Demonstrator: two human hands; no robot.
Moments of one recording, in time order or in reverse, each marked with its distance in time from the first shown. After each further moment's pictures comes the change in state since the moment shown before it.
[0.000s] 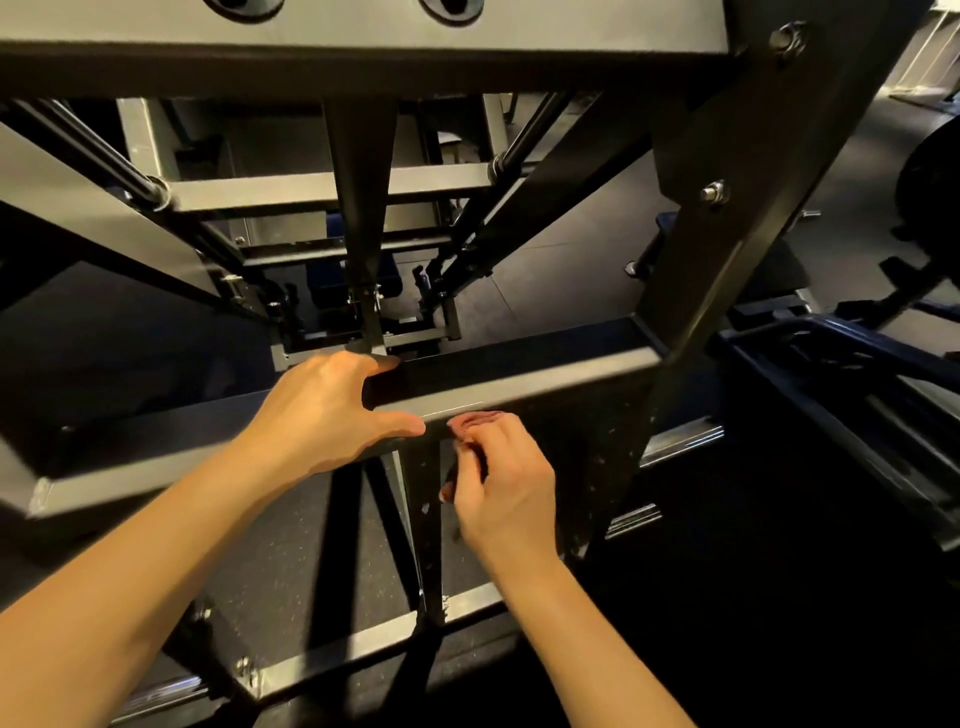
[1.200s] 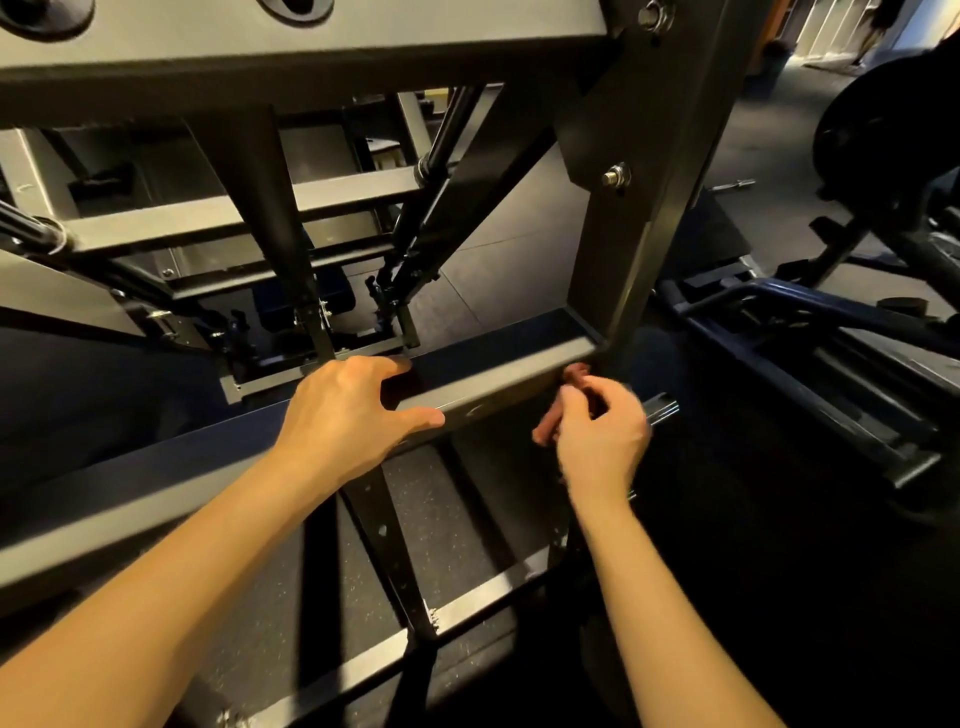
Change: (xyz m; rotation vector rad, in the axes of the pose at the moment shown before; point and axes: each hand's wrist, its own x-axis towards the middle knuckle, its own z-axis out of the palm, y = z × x) left_hand 0.036 0.057 0.033 -0.032 0.122 0.138; right_hand 0.044 0.101 -0.067 0.176 0.417 0.593
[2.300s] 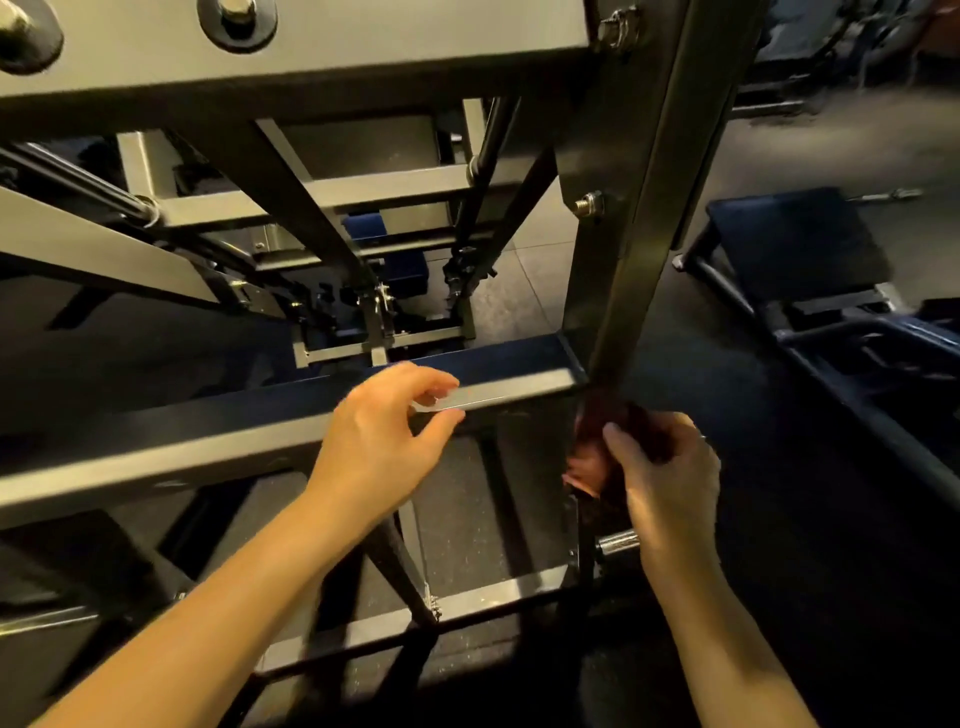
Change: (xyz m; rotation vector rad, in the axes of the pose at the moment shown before) left_hand -0.012 0.090 0.040 -0.270 0.280 -0.004; right_hand 0.069 0.000 -0.098 0.132 -0.341 0.110
